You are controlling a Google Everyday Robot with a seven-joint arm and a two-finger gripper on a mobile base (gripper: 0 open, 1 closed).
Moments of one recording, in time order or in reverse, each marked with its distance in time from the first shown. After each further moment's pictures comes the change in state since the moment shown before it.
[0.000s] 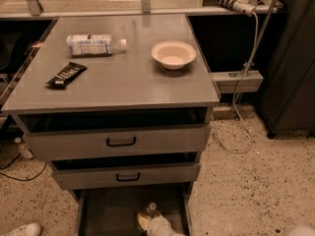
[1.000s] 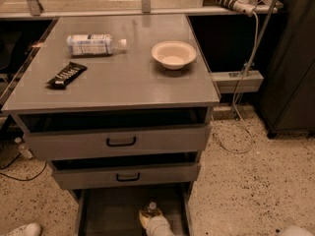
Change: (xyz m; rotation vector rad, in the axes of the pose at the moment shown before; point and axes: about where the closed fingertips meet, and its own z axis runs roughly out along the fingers) arm 0.000 -0.012 0.010 0.090 -0.046 -0.046
